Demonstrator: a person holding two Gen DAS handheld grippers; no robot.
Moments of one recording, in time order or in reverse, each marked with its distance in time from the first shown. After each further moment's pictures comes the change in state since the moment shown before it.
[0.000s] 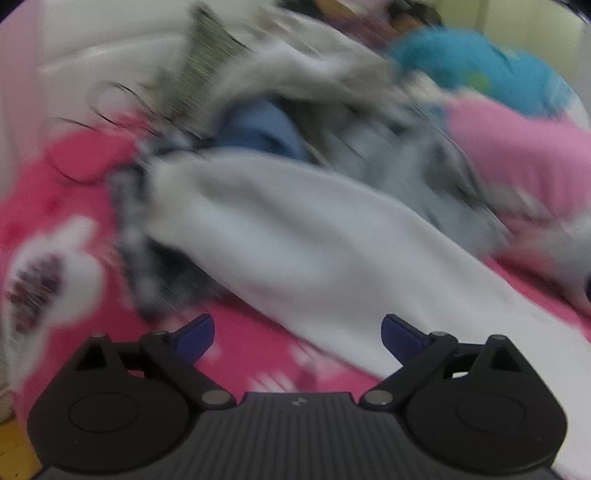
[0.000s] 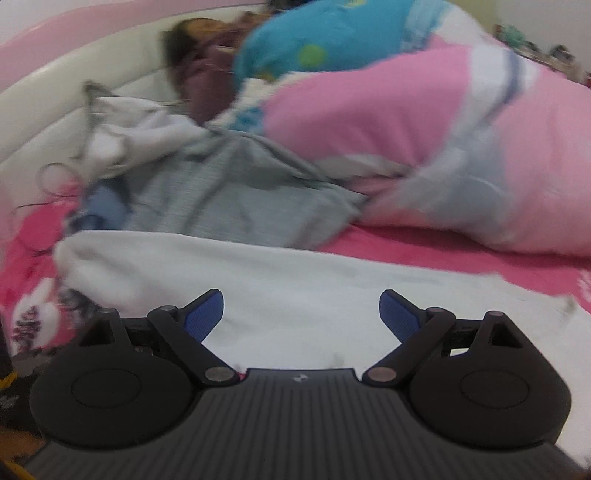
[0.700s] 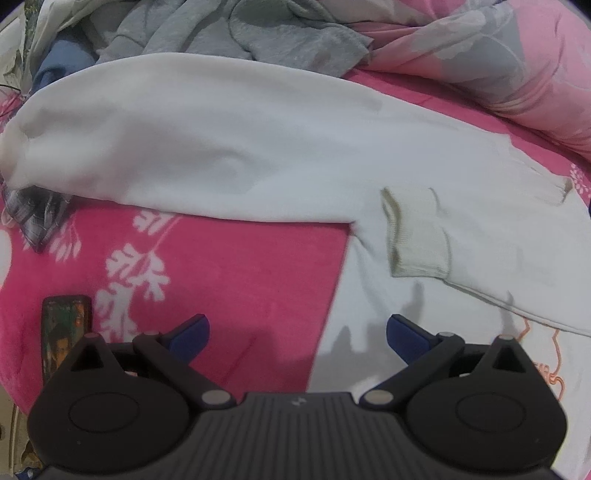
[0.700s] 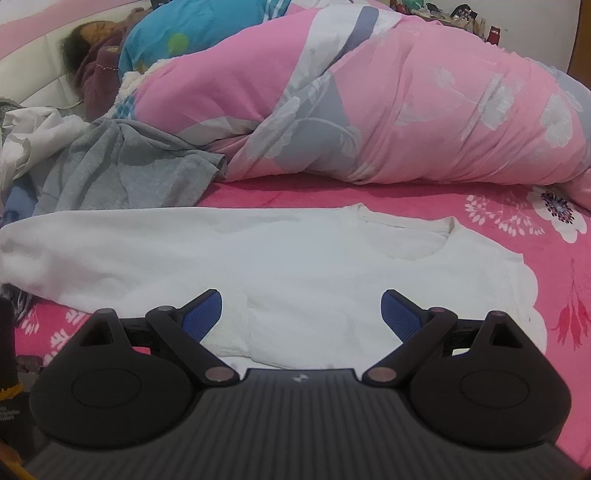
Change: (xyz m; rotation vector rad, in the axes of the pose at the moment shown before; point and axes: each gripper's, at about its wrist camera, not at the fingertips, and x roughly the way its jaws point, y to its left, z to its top) left arm -0.021 -0.132 -0.063 0.359 0.480 -0.149; right arm -0.070 -0.086 -0.060 0.190 0.076 -0.310
